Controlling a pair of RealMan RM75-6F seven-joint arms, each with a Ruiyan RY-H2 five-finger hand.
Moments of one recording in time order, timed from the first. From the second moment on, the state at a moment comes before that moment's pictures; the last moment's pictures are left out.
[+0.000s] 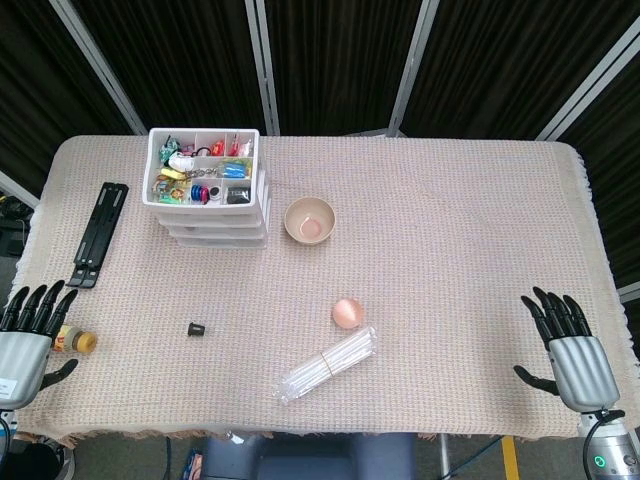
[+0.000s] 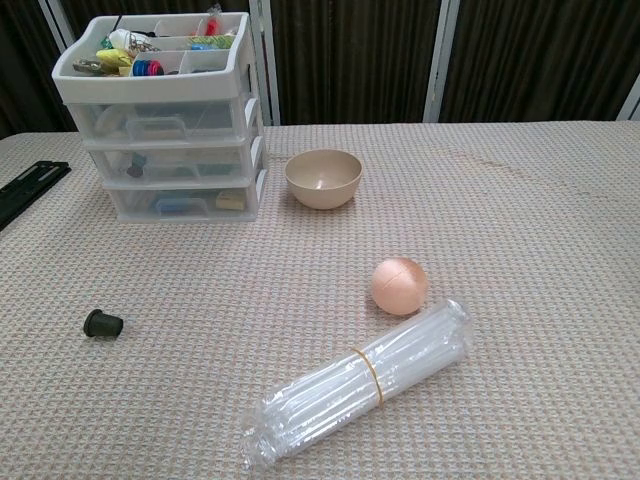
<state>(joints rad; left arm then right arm) -0.06 -1.11 0.01 -1.65 1.62 1.53 0.31 0.08 -1.14 0.02 -1.61 -1.61 1.51 -0.04</state>
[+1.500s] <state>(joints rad) -0.19 -1.20 -0.12 -1.68 1.39 1.32 0.13 0.08 -1.14 0.03 -1.61 -1.61 1.51 -0.04</state>
